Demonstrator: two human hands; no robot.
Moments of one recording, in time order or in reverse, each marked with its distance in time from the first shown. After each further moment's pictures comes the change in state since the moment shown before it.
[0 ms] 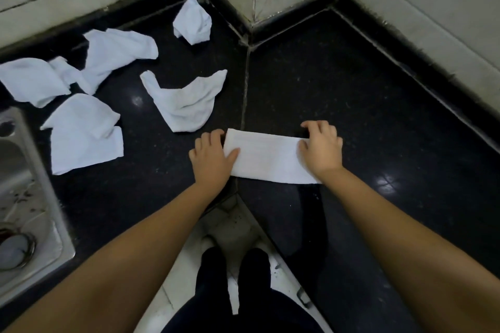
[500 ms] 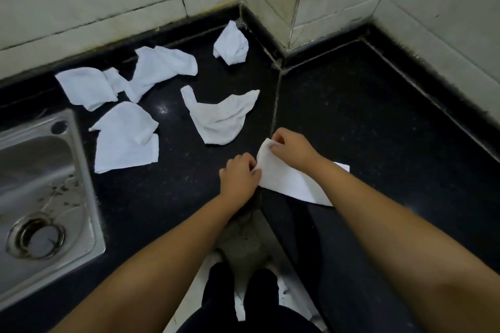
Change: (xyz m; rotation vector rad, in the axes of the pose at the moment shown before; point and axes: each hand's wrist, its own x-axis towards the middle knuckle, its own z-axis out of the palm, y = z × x) left_hand -0.006 0.005 -0.025 -0.139 -0.213 -0.043; right_hand 0.034 -0.099 0.001 0.260 -0.396 -0.196
